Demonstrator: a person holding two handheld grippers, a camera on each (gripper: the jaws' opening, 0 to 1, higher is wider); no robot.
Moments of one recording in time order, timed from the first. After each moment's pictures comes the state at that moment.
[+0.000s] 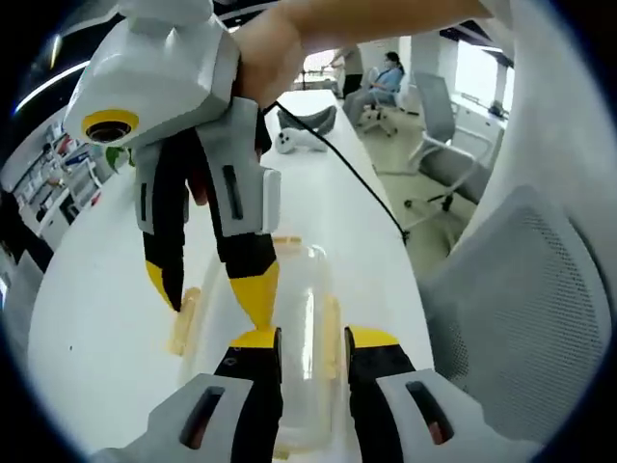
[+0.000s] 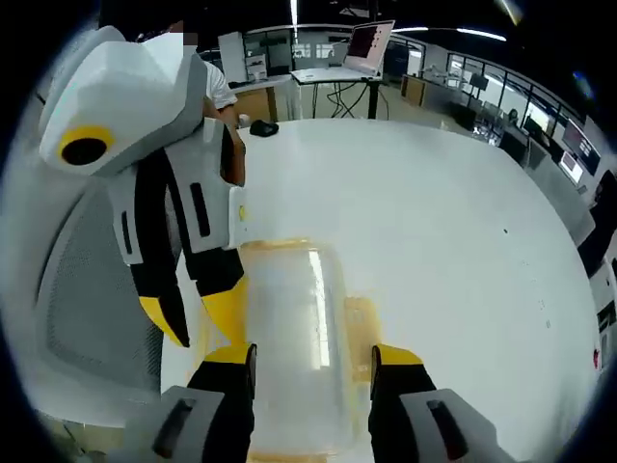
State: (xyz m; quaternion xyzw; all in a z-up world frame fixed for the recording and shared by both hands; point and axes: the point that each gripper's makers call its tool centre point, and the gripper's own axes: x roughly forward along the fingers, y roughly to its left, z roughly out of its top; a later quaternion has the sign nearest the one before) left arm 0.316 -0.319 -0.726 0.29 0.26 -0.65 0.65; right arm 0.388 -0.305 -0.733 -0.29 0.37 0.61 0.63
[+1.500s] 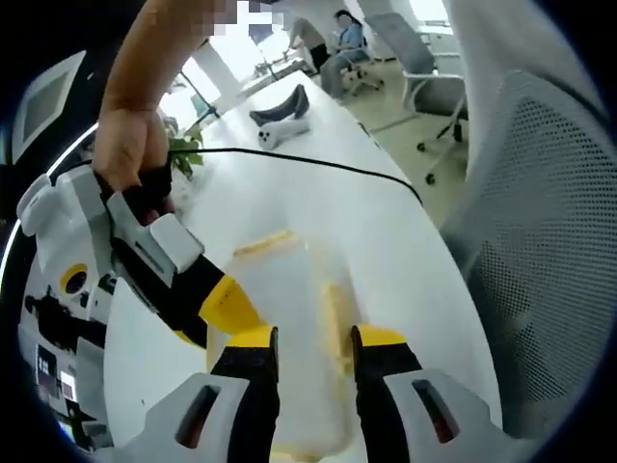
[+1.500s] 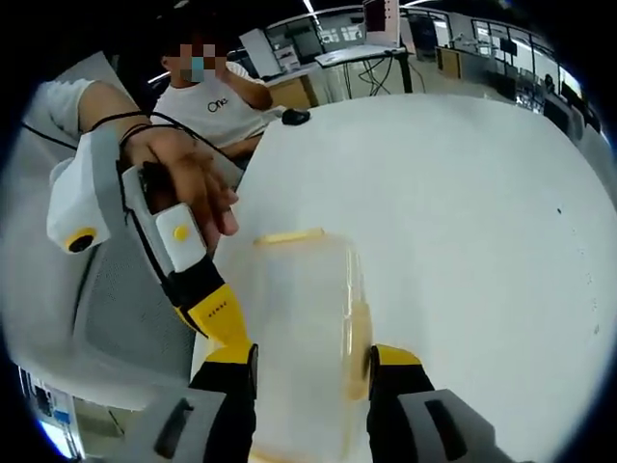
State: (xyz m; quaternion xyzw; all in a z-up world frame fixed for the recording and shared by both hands) left arm 0.319 -0.321 -0.737 0.45 0.14 -0.61 0.64; right arm 0.384 -0.301 -0.744 -0.25 0.44 0.68 0.54
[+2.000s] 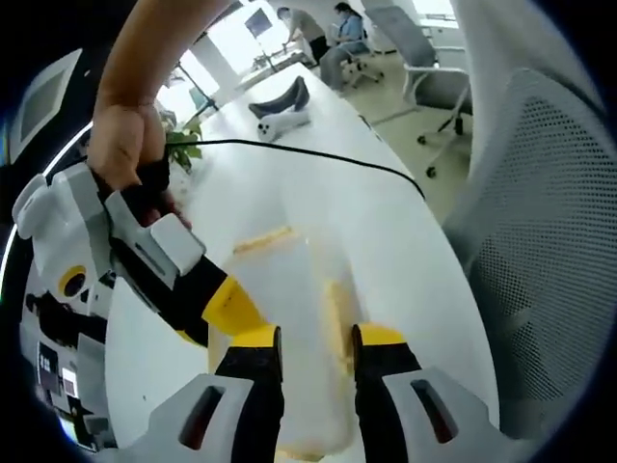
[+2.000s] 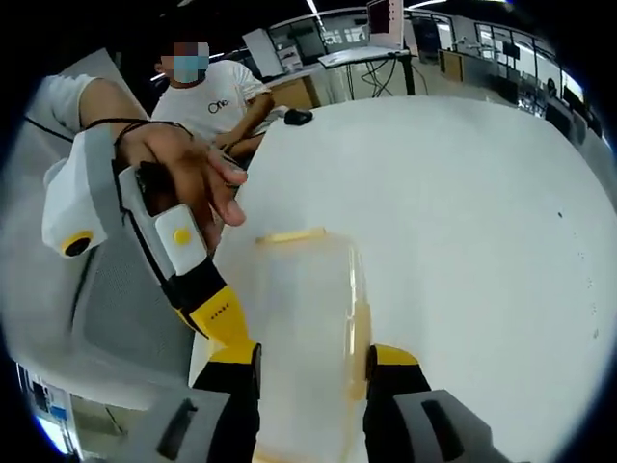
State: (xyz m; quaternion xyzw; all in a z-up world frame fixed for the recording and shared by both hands) left arm 0.321 -0.322 -0.738 0.46 0.15 -0.60 0.64; right arm 0.382 -0.300 -0.745 -0.25 0.43 0.68 0.54
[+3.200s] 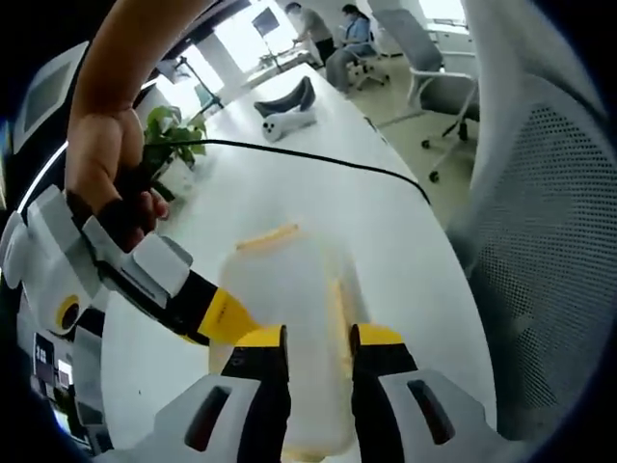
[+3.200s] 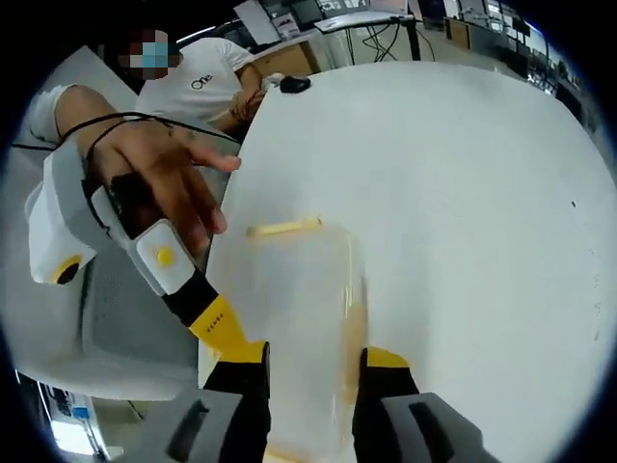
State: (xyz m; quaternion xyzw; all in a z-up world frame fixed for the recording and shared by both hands) left arm 0.321 -0.323 -0.739 0.45 0.16 -0.60 0.64; right arm 0.382 -0.299 -0.747 -0.28 0.50 0.64 0.51
